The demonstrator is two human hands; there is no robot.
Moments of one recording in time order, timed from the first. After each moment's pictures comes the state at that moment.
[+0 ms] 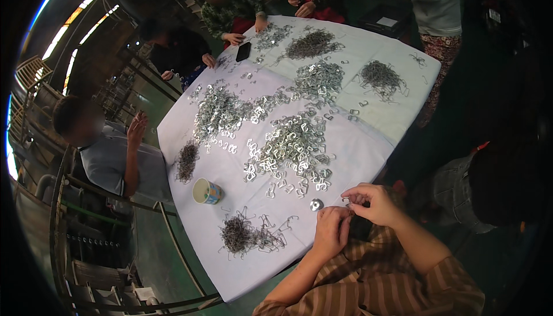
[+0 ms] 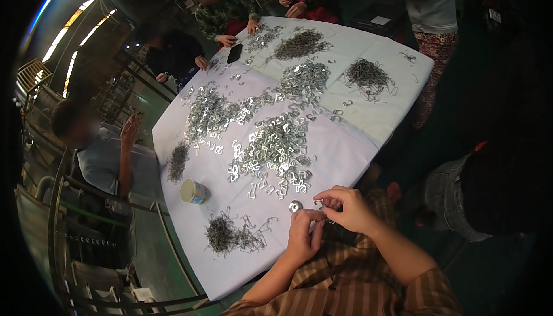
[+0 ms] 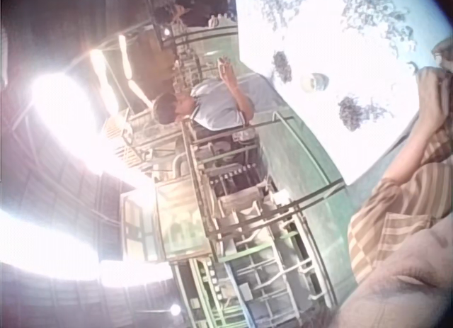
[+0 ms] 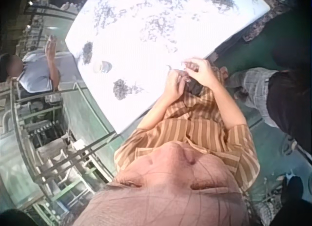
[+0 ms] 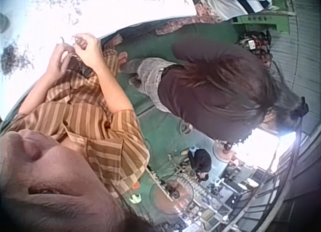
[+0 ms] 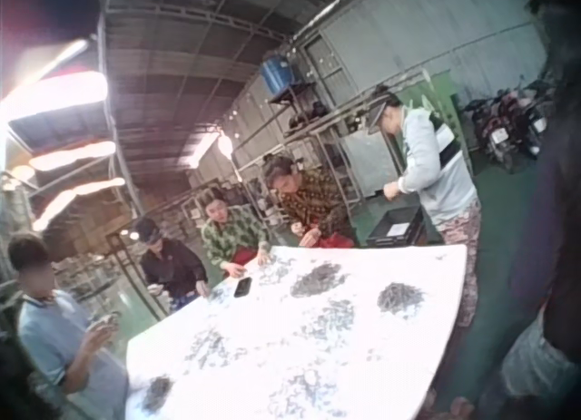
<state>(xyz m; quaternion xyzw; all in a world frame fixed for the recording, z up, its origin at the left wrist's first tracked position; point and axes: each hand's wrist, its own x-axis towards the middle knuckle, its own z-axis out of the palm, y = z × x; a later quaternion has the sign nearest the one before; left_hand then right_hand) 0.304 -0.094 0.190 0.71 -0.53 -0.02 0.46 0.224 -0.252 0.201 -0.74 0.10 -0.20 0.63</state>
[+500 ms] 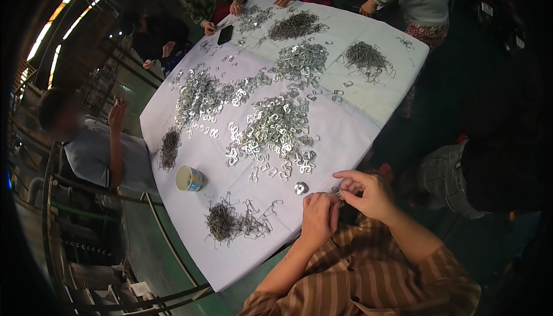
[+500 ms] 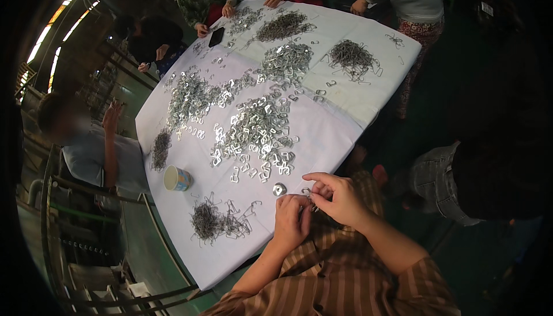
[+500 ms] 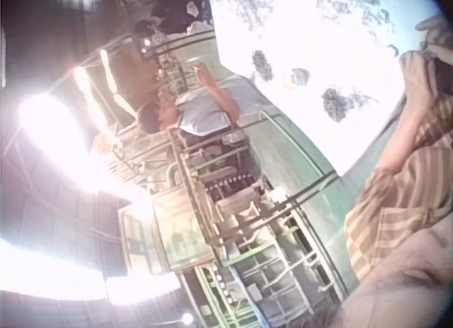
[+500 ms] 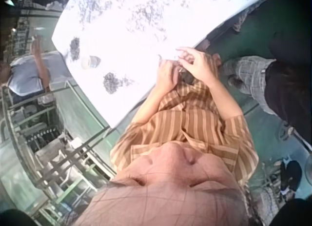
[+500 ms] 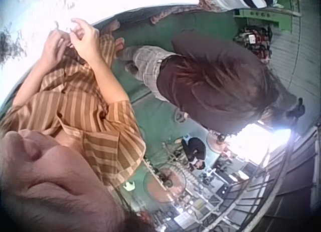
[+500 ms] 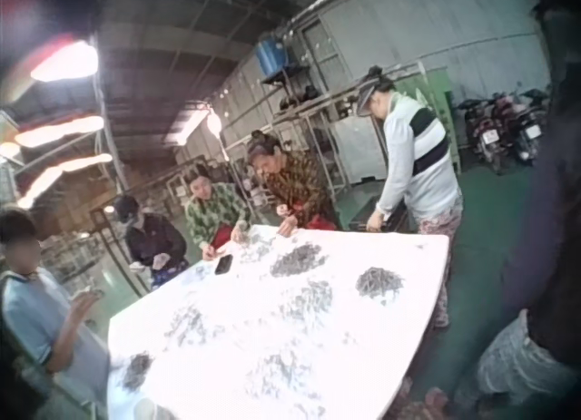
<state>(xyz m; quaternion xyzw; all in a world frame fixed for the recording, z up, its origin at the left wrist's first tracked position) 0.296 -0.096 0.191 0.73 -0.54 0.01 0.42 0.204 -0.239 0.220 -0.74 0.15 -0.21 0.63</state>
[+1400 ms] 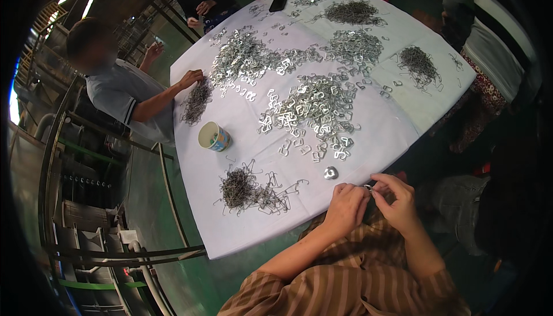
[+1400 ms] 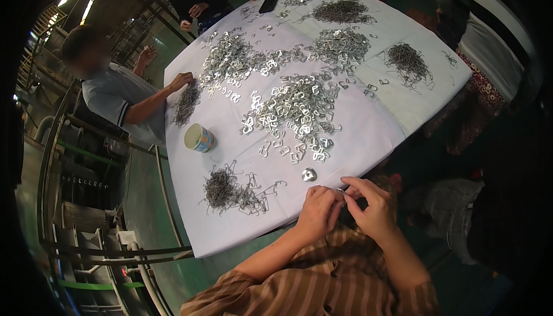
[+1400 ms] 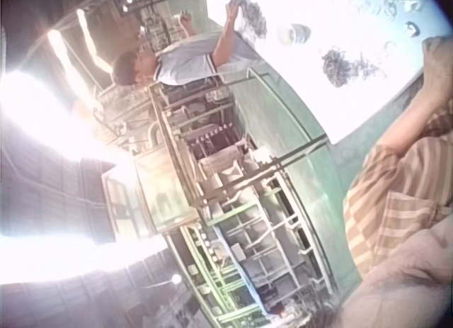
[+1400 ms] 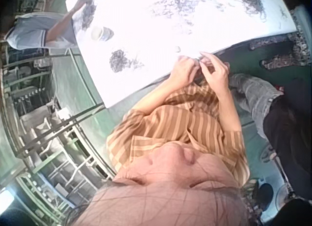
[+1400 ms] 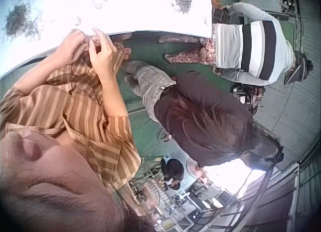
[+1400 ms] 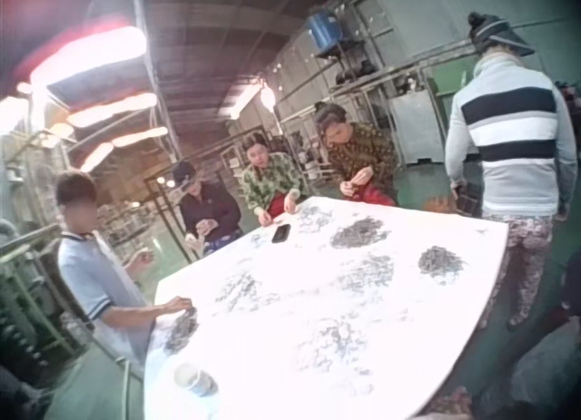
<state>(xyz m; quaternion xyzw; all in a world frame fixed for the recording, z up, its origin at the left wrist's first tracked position) 0.294 -0.092 0.181 0.73 -0.51 -0.01 0.44 0.203 -0.227 0.222 -0.82 0.12 -0.26 0.49</state>
